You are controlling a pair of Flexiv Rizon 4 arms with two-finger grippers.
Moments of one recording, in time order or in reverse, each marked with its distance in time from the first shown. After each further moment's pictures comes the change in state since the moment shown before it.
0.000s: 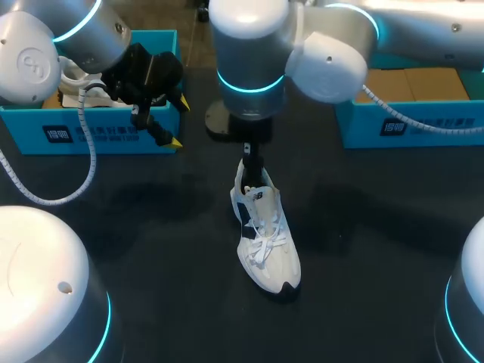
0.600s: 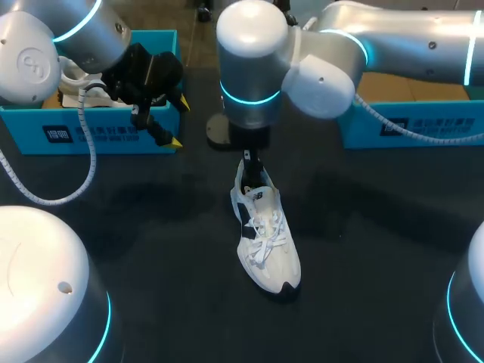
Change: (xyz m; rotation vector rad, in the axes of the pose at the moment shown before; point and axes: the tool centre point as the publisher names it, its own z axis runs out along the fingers) left arm 0.000 0.000 0.000 0.000 0.000 0.000; right arm -0.023 0.013 0.061 -0.042 0.008 -0.133
